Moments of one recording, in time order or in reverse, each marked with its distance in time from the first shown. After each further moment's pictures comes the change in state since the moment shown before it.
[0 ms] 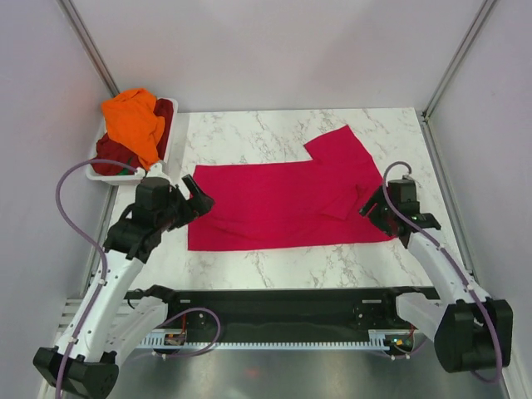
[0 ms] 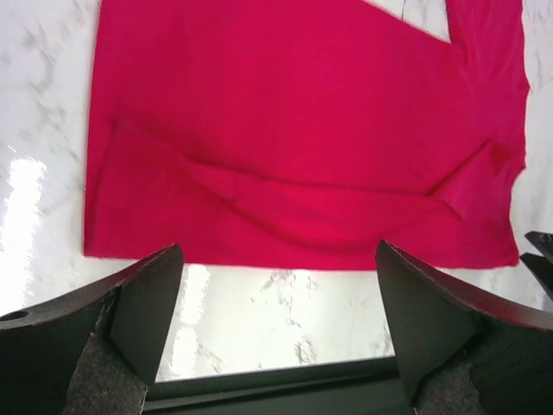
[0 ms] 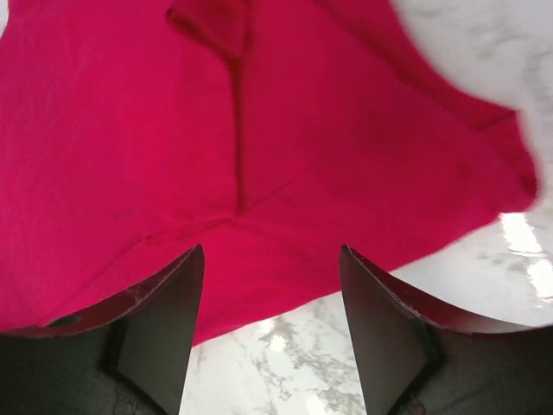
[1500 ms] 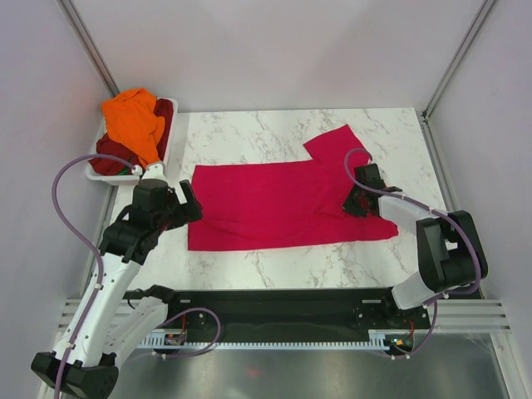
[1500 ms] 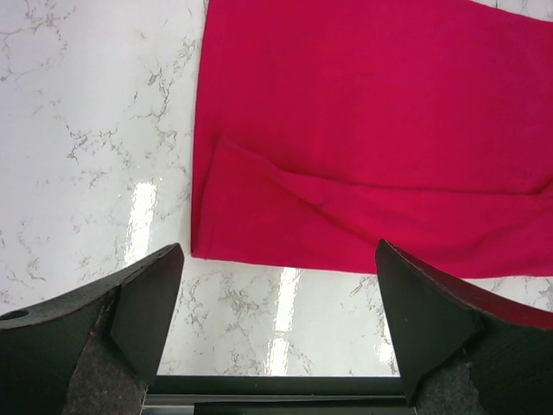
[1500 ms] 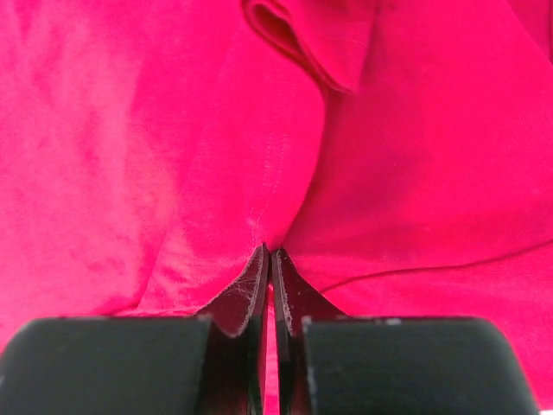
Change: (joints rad) left arm 0.000 -0.011 0.097 -0.106 -0.192 0.257; right arm 0.196 0.567 0.154 0.263 -0.002 -0.023
